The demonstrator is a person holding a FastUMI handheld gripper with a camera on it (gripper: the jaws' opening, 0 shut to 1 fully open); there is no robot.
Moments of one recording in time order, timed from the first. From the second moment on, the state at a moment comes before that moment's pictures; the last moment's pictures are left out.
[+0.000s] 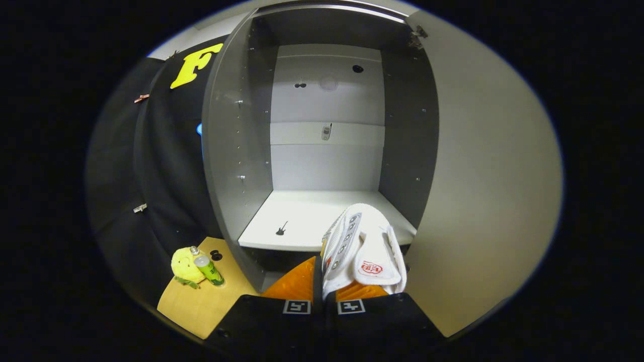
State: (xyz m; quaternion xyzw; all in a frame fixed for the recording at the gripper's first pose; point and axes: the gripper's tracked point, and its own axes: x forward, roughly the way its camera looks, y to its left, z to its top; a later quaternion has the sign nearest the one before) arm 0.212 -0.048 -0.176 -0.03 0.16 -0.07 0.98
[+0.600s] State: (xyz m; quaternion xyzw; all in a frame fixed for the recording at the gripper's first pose) arm 0.411 -0.080 -0.175 -0.02 0.16 -0.05 0.99
